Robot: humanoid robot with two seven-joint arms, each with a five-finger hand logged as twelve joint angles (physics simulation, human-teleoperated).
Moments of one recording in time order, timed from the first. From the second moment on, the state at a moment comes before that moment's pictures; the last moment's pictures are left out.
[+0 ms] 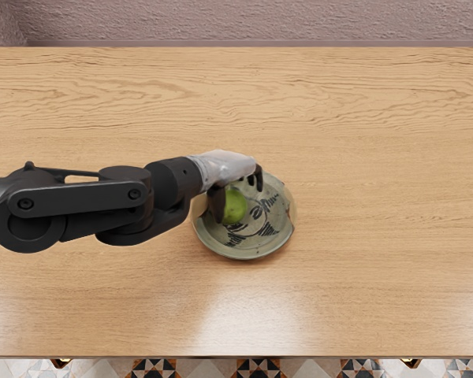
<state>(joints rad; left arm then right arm) -1.27 0.32 -0.04 -1.57 1.22 -0.05 0.61 -0.08 0.00 -0.05 0.13 -0.13 0.15 -0.34</state>
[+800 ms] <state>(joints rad) -1.27 0.73 -0.44 -1.58 0.24 -0.53 0.61 -0.08 0.00 -0.05 0.13 -0.13 0.15 -0.34</state>
